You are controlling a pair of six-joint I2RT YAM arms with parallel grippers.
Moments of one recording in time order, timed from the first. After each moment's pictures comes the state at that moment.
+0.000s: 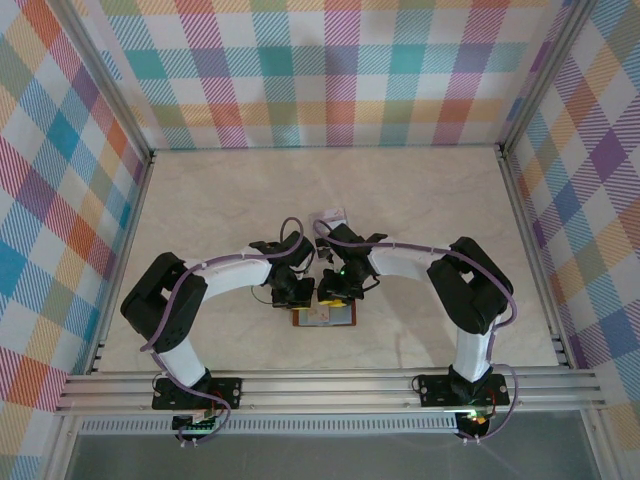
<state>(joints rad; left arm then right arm) -0.70 1.70 0.97 -0.63 0.28 -0.66 0.77 1.85 1.11 -0.57 -0.47 0.75</state>
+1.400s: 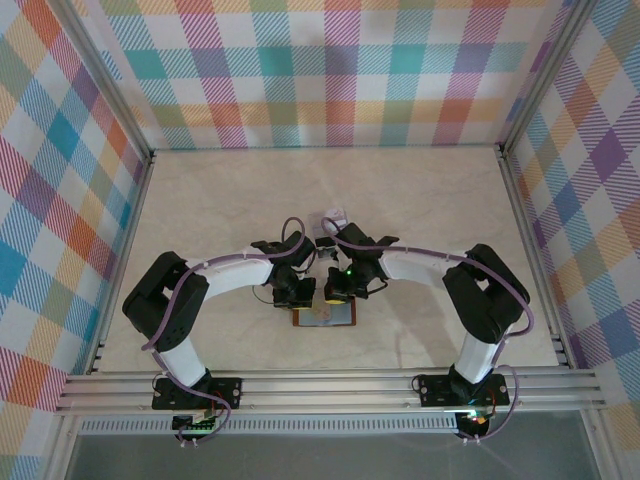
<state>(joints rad) -0.71 1.71 0.98 -0.64 0.27 -0.66 0.75 1.75 1.04 -0.52 -0.47 0.74</state>
